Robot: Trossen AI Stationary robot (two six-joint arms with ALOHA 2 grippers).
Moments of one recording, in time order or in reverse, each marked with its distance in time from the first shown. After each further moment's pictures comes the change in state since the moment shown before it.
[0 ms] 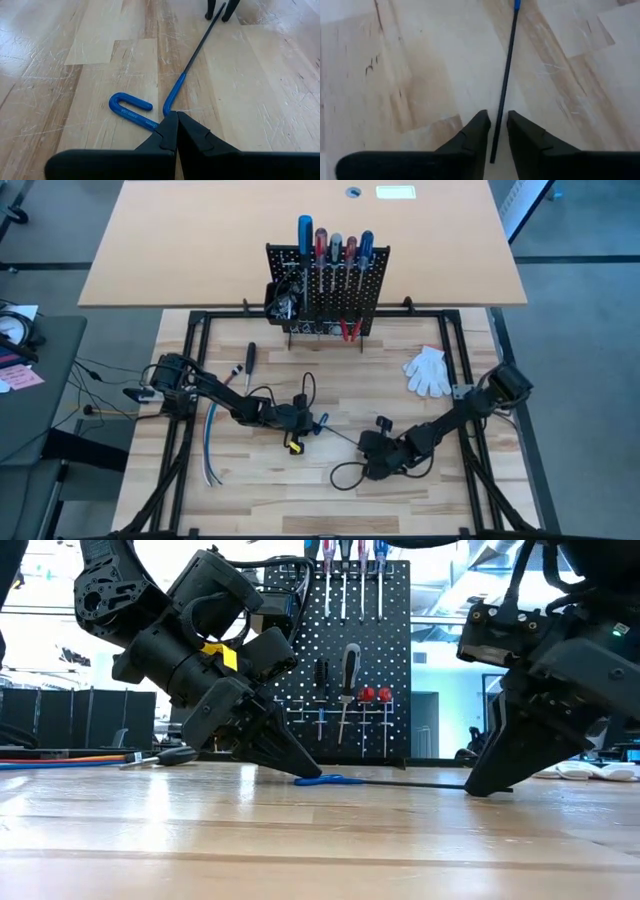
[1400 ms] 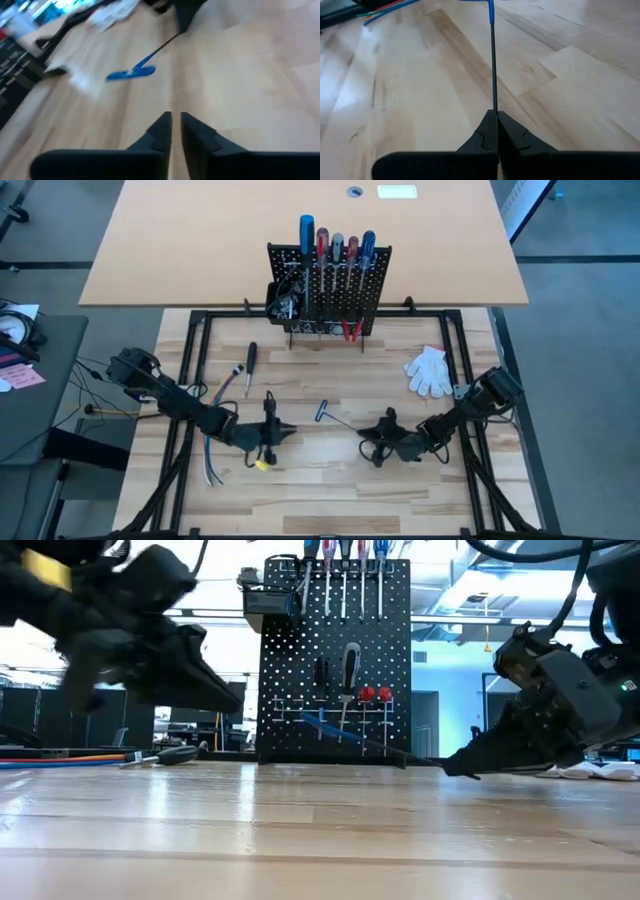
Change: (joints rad) left arm -0.294 -0.360 -0.206 -0.011 -0.489 0.147; right arm -0.014 0.029 -0.407 1.037 0.283 -0.117
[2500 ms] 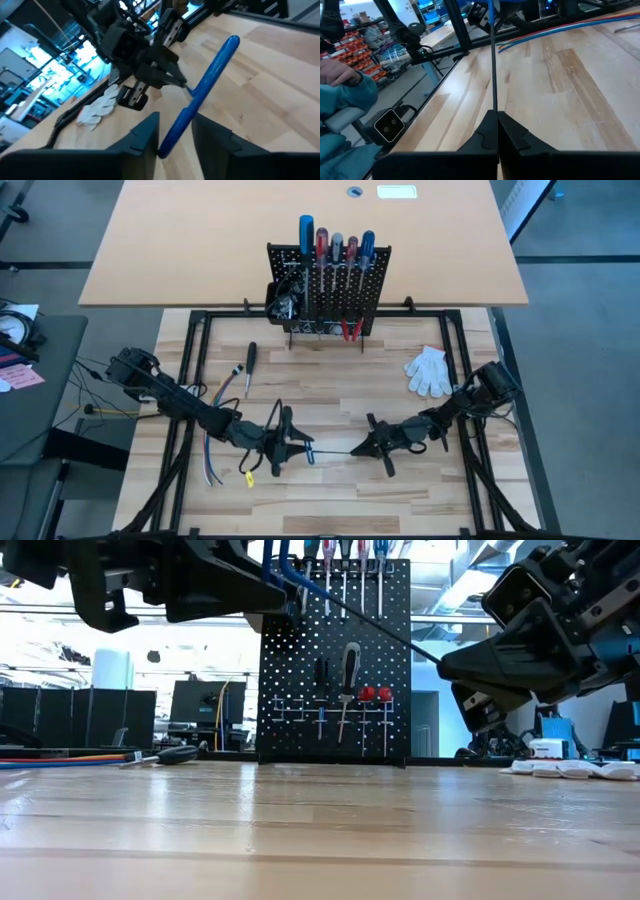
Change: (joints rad) left arm 0.001 -0.001 0.153 0.127 0.239 0.428; right arm -0.122 -0.005 -0.033 0.462 -0.605 -0.304
